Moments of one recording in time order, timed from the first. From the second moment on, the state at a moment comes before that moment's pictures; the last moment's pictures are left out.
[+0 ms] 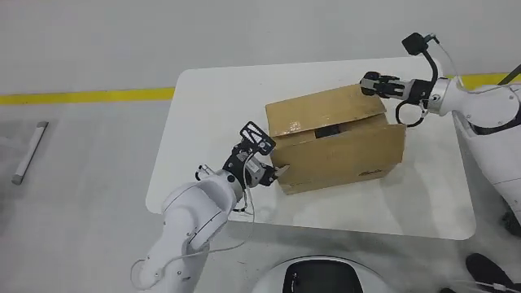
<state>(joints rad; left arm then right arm) 1.09 -1.24 -1.17 -1.98 1.33 -0.36 -0.86 -0.67 -1.01 1.30 -1.21 -0.10 -0.36 0.85</state>
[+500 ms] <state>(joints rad) 0.93 -1.28 -1.05 -1.81 1.40 -0.19 -0.97 -0.76 -1.00 1.29 -1.18 -0.31 -0.26 0.72</state>
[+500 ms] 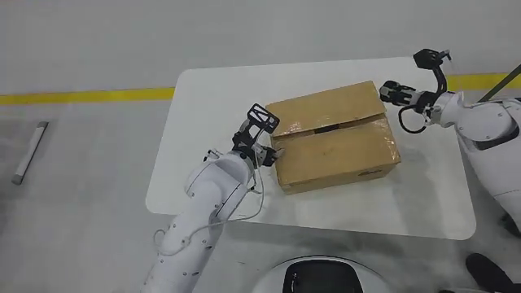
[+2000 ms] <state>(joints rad) 1.22 -1.26 -1.25 -2.11 1.32 -0.03 -1.43 -0.78 -0.96 1.35 -1.46 -0.46 -0.24 0.67</state>
